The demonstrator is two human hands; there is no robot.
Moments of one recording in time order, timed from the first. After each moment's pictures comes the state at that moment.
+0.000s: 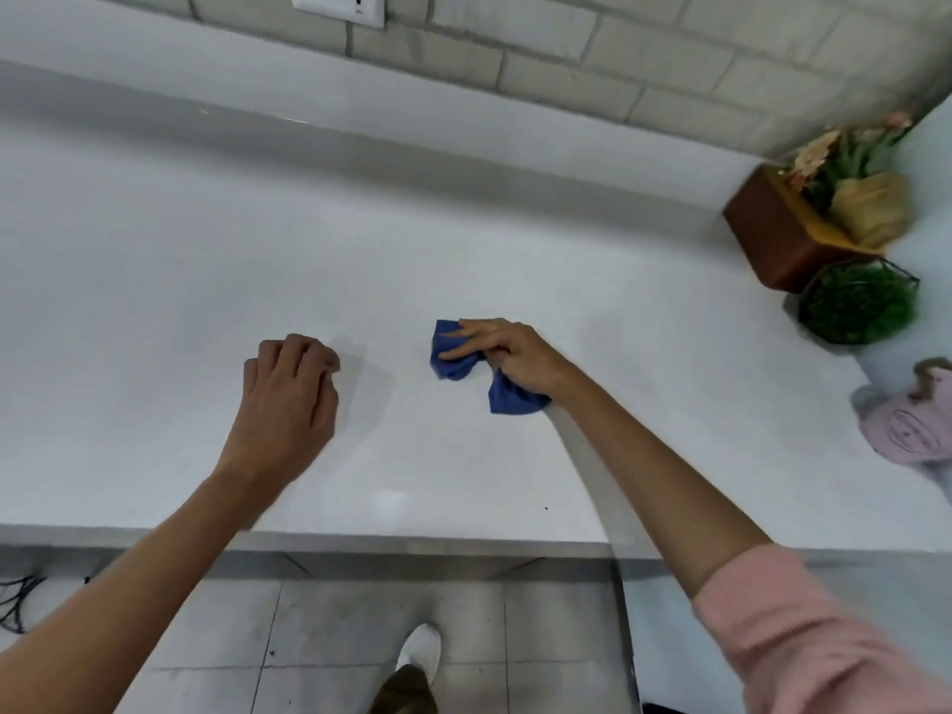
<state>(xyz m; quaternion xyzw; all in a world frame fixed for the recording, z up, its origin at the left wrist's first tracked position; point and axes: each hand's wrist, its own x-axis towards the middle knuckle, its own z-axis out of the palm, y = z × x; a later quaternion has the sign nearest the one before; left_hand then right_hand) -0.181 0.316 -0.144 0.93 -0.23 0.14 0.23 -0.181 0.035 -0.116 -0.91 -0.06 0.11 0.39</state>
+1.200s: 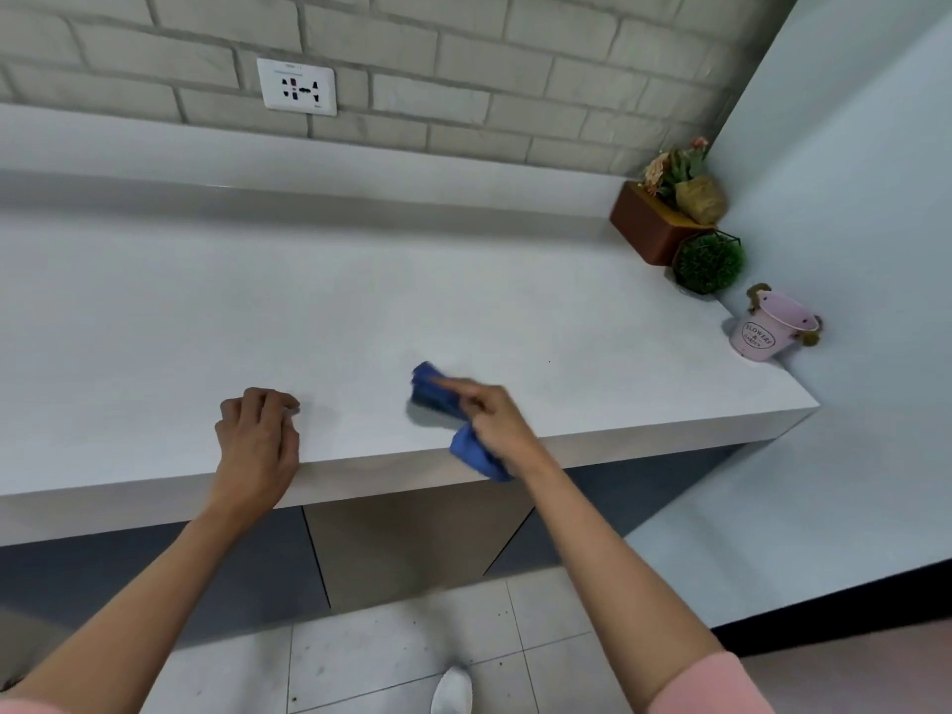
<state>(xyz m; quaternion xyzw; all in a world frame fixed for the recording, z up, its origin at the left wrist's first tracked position) -0.239 0.407 -0.153 0.91 -0.23 0.14 0.30 -0.336 0.163 -0.103 -0.84 0.11 -0.06 0.52</state>
